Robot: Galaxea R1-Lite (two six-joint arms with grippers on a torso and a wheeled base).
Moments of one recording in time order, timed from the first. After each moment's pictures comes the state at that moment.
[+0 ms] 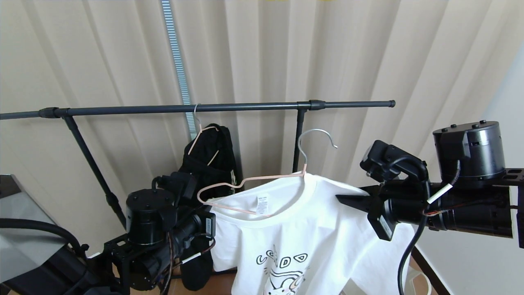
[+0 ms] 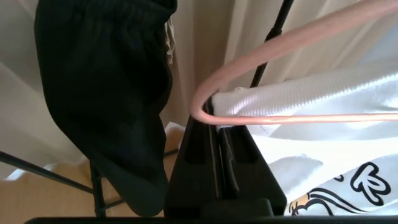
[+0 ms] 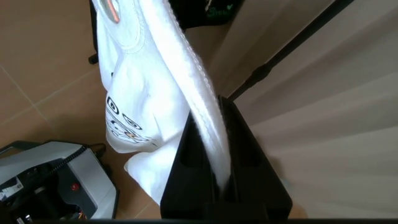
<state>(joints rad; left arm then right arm) -0.54 1.92 -0.41 -1.17 0.28 -0.08 0.49 1.55 -0.81 -0.18 0.17 -0.39</state>
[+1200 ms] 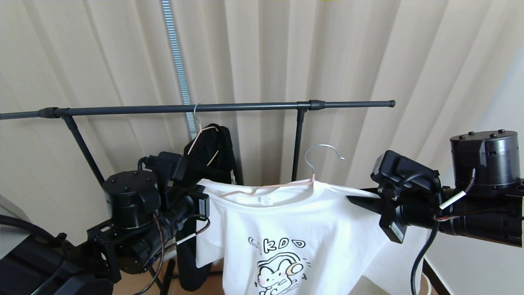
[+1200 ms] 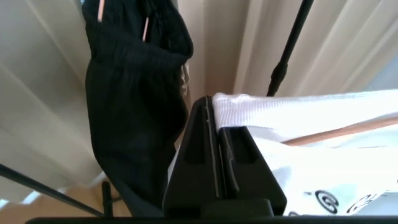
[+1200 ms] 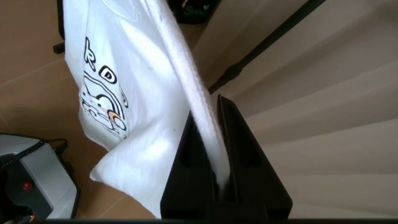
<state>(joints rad) -0.51 1.83 -0.47 -1.16 0.28 0.00 0.44 1.52 -0.71 -0.29 0.17 -0.55</state>
